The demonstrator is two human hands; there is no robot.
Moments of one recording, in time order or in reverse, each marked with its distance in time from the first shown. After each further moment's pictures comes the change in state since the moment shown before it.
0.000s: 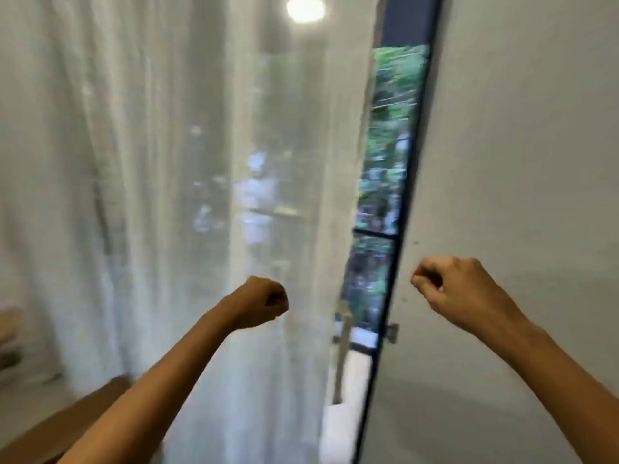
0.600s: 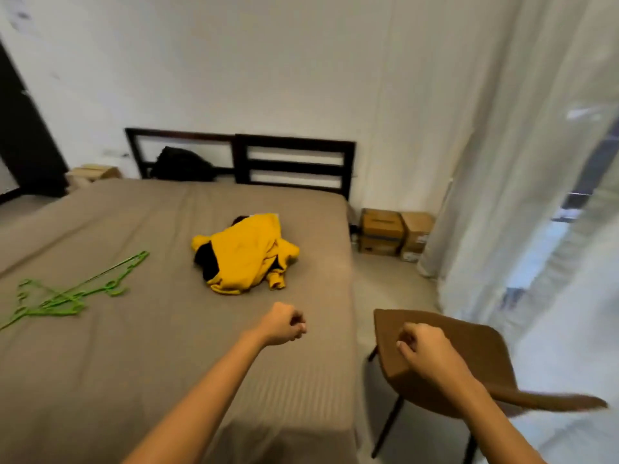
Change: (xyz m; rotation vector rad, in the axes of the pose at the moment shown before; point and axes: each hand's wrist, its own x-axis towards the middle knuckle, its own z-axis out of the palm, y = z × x) left_hand -0.554 -0.324 -0.033 -0.129 0.308 -1.310; right_hand -0.120 -0.562 0.371 0.419 -0.897 -0.945
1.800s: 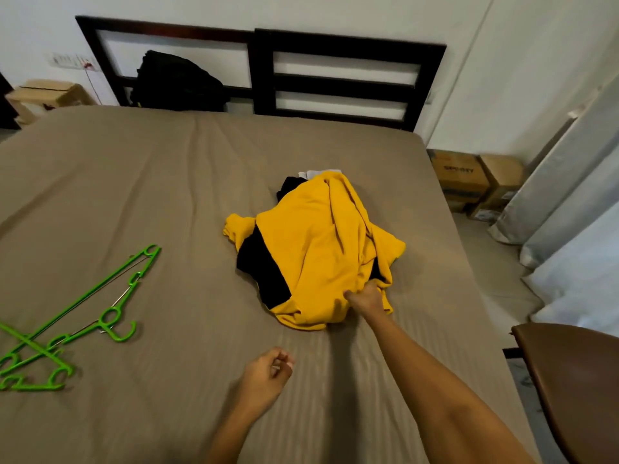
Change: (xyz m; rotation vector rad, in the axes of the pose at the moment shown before) left_hand 0.188 -0.482 -0.061 -0.633 0.147 -0.385; right_hand 0.531 -0.300 0.374 0.562 -0.153 0.405
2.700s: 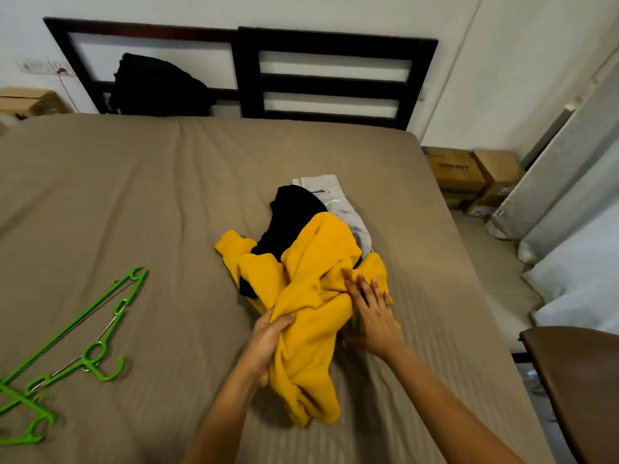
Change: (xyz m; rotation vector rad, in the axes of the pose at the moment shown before) left_hand 0.093 0.073 -0.036 -0.675 -0.089 -0.183; right_hand 0.019 0.025 -0.002 -0.636 0.057 -0.644
